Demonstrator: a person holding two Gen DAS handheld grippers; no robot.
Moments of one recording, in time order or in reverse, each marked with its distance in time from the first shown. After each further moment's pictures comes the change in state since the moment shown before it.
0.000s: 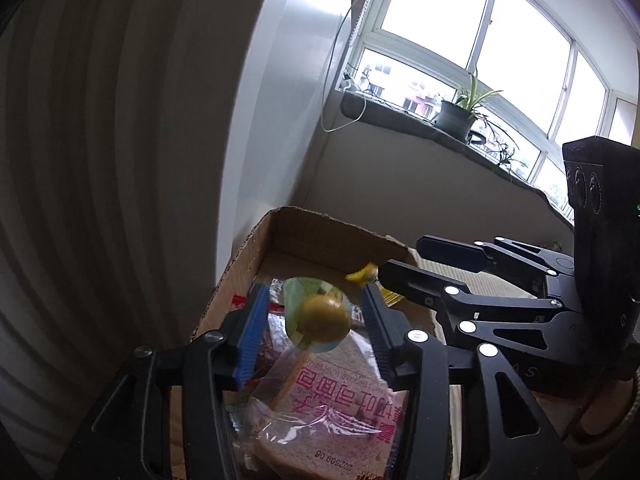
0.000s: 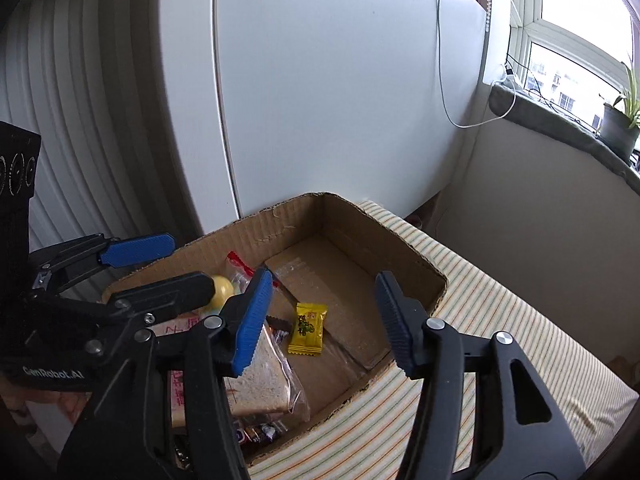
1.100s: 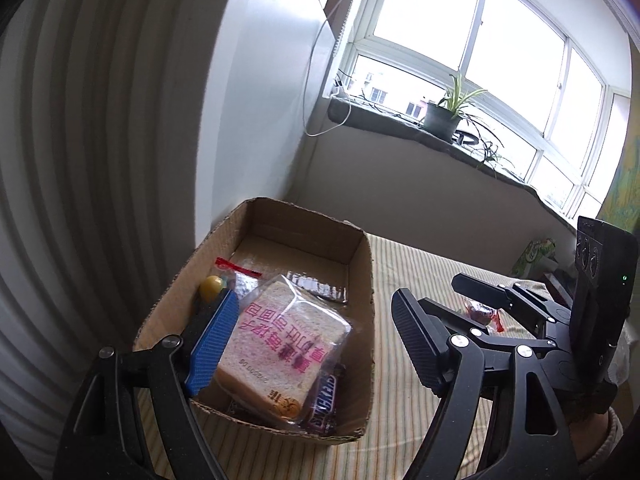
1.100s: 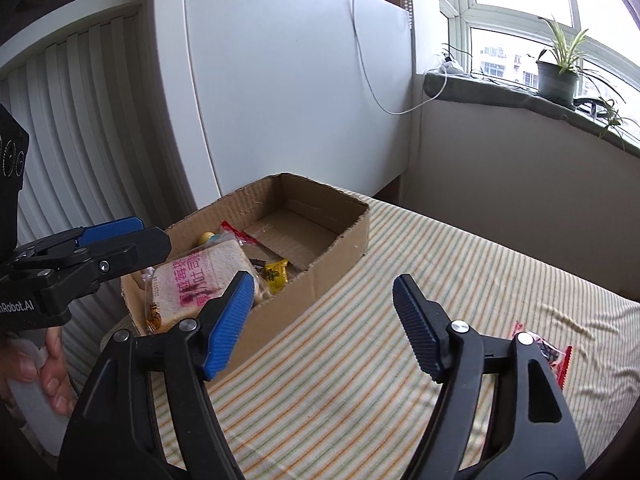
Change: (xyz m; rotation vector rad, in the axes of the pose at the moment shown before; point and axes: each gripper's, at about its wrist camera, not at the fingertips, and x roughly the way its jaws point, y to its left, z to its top) left arm -0.047 -0.053 -0.022 0.026 -0.021 0.003; right arm -0.095 -0.046 -0.075 0.174 -0.103 -0.067
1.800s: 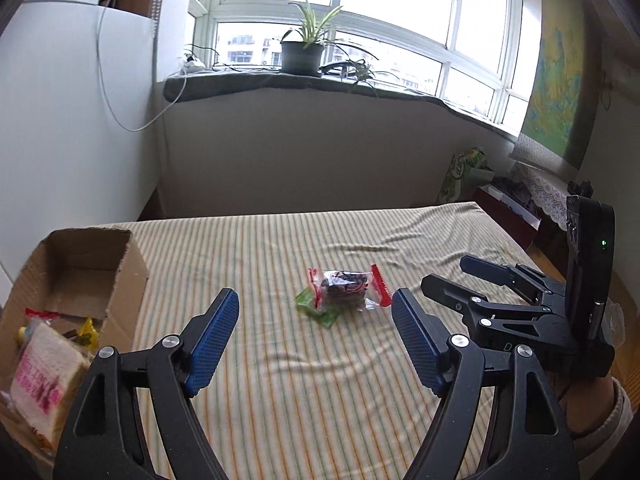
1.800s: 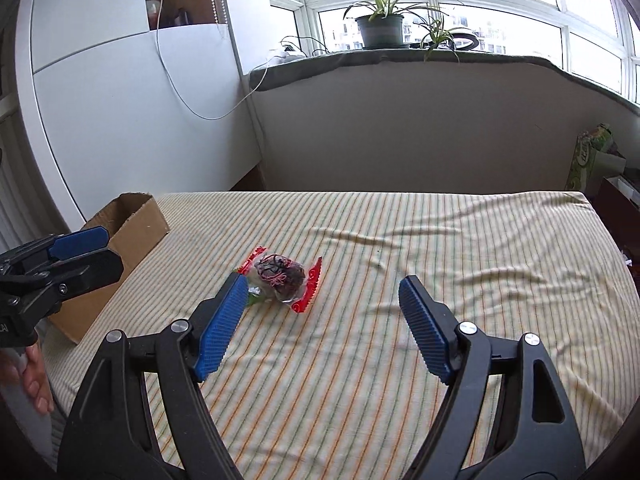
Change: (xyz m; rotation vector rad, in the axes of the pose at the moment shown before) left arm 0.071 -0.190 -0.022 0.321 0.139 -0.220; right arm -0.086 -0.186 -0.076 0.288 -0.020 -0.255
